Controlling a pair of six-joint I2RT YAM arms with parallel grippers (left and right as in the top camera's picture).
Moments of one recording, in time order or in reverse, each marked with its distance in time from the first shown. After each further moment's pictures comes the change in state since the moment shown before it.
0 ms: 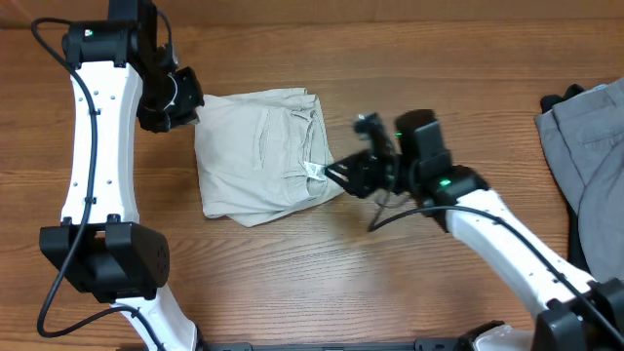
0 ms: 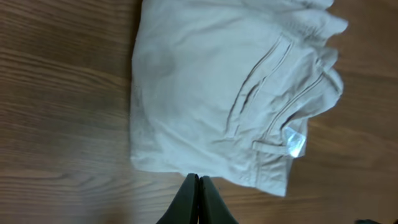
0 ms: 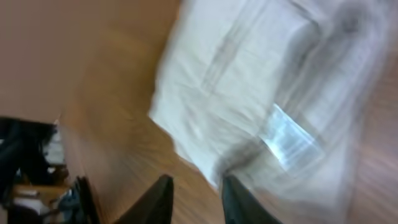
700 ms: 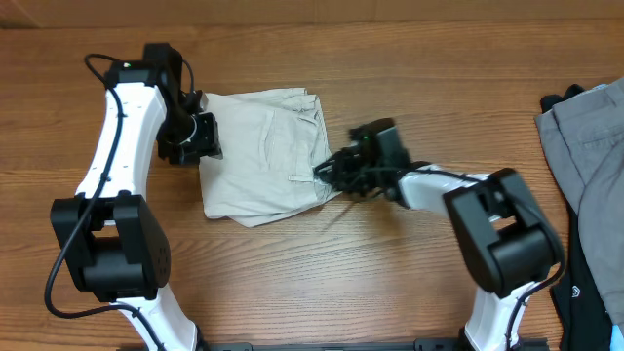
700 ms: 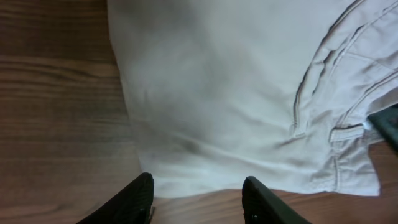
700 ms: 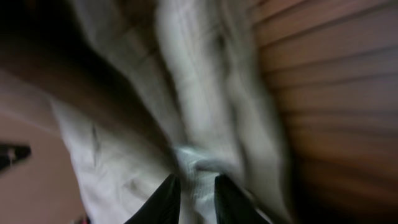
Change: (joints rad) left arm -0.013 0.000 -0.405 0.245 -0.004 0.180; right arm -0.066 0.509 0.026 0.272 -0.003 0.639
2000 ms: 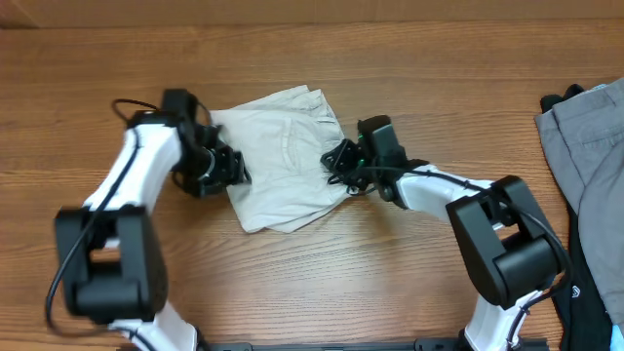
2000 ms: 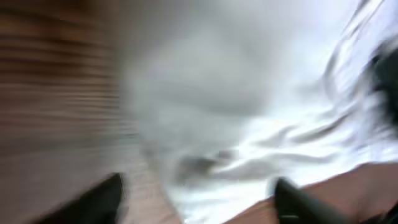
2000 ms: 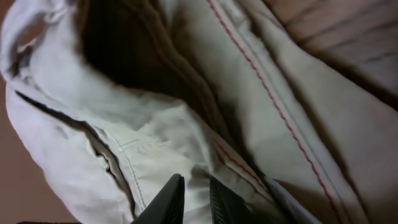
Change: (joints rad) left arm 0.022 -0.154 -0.384 0.289 0.192 -0.043; right arm 0.053 -0.049 0.020 -0.049 0.262 0.100
